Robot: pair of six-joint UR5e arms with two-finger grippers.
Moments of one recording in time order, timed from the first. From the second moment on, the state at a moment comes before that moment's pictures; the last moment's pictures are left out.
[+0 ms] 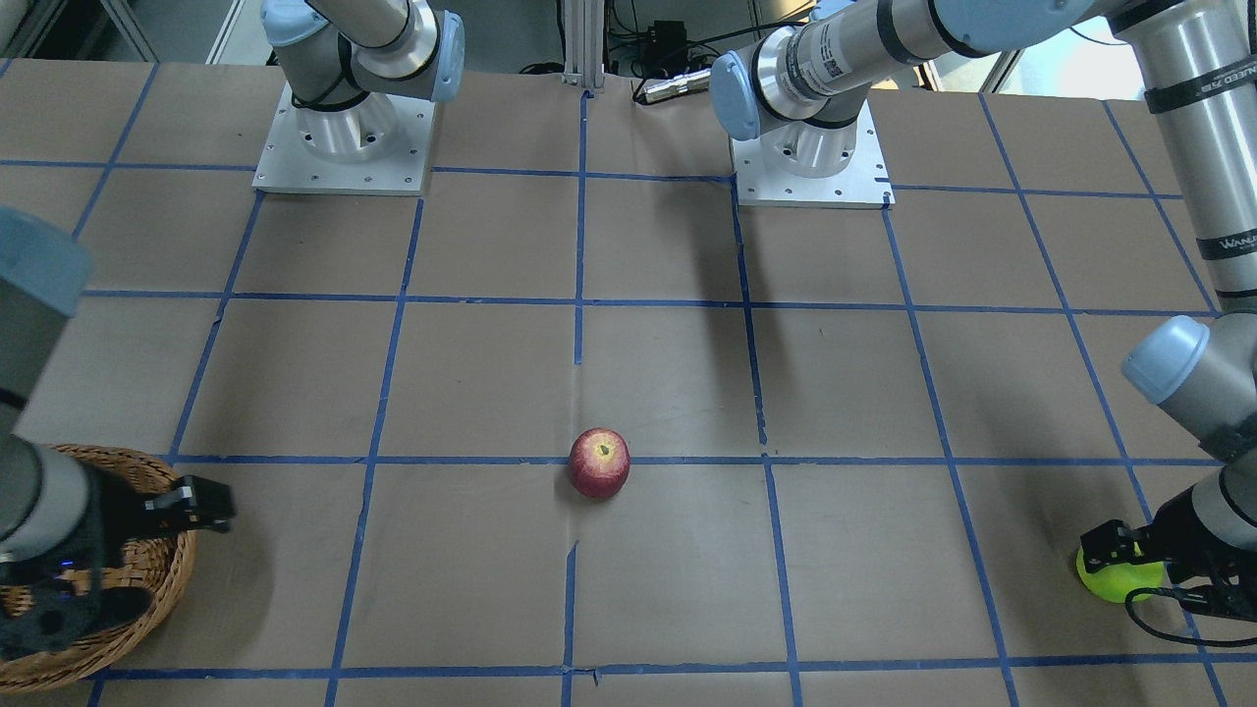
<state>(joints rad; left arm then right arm) -1.05 -2.28 -1.41 -0.91 1.61 0.69 1.48 -1.00 1.18 -1.65 -1.57 -0.39</state>
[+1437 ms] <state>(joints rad) -1.17 -1.96 -1.57 -1.37 1.57 0.41 1.93 -0.88 1.28 -1.77 -1.41 0.40</state>
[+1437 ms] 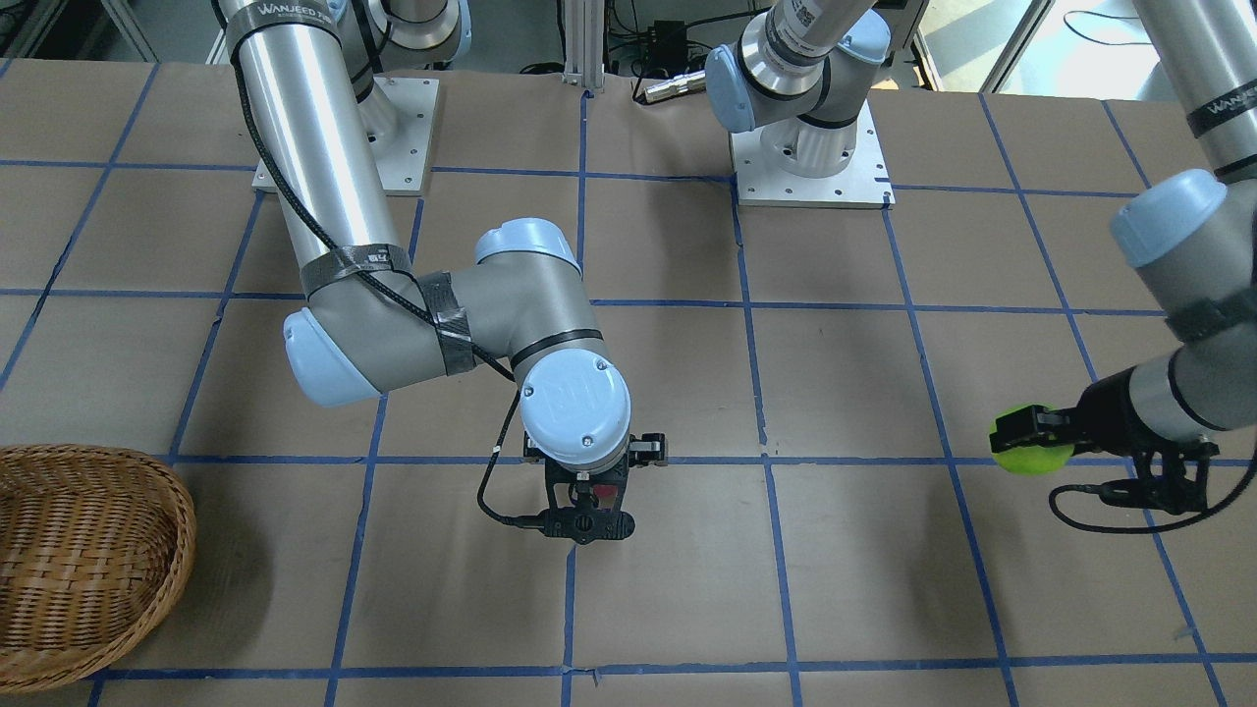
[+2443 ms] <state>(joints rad) -1.63 -1.95 -1.68 -1.18 1.52 -0.30 1.89 -0.90 1.36 -1.91 -1.43 0.41</state>
